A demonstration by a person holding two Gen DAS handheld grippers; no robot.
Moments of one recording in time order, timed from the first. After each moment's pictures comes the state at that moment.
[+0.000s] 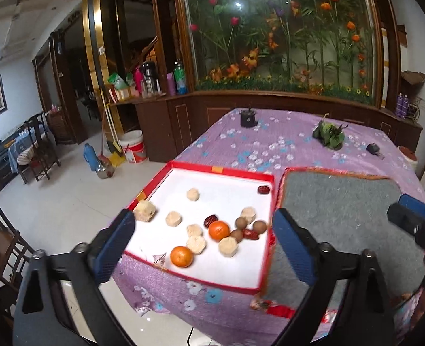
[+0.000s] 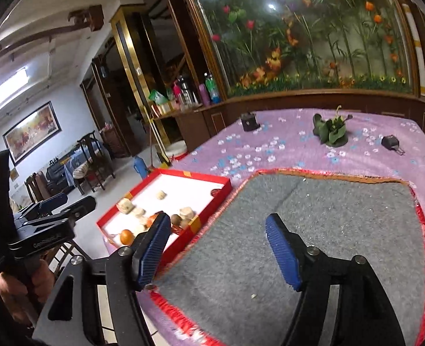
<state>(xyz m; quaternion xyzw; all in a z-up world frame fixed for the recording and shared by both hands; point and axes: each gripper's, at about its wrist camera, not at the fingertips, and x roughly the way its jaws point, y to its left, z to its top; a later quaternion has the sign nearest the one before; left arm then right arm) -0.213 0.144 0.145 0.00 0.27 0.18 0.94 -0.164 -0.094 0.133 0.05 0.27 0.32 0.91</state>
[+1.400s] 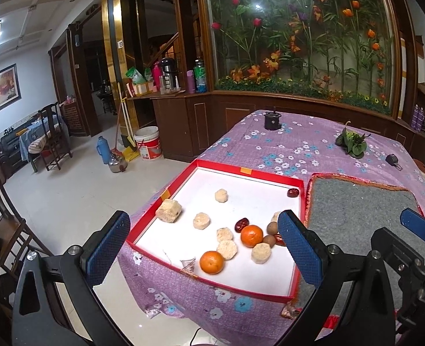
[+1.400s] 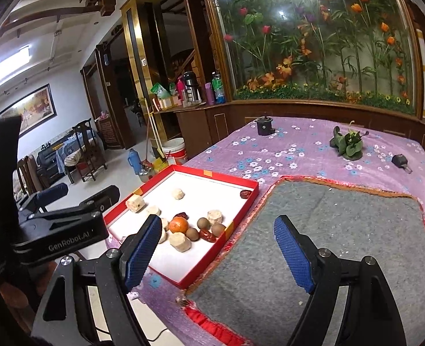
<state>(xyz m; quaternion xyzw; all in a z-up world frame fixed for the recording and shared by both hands) -0.217 0.191 0.134 -0.02 0.27 0.22 0.94 -0.174 -0.007 0.130 0.01 0.27 0.31 0.91</state>
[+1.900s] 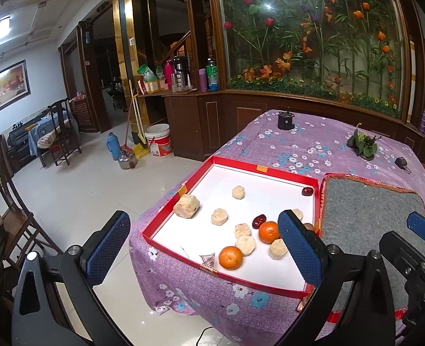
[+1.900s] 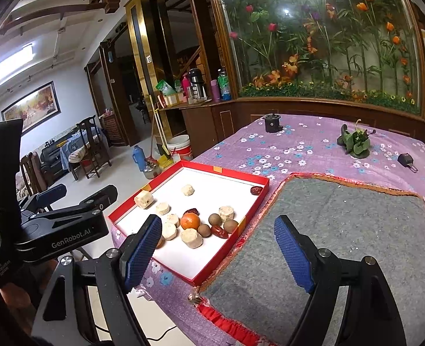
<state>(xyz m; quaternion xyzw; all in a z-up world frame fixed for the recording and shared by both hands) -0.229 0.207 0.134 -0.02 0.27 0.25 0.93 -0.182 0.002 0.127 0.00 0.27 0.32 0.91</state>
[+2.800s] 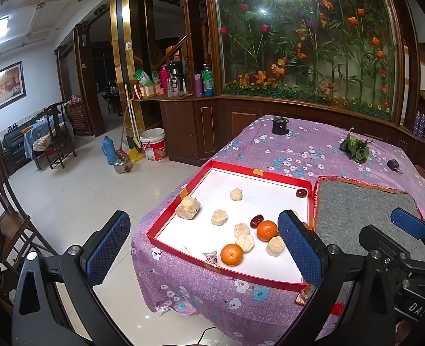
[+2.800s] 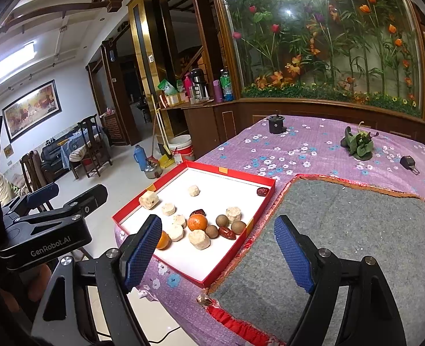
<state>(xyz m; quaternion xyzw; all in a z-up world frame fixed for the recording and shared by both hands) -0.244 0.210 0.143 -0.03 0.26 0.23 0.94 -0.185 0.013 0.131 -0.01 0.27 0.32 0.91</state>
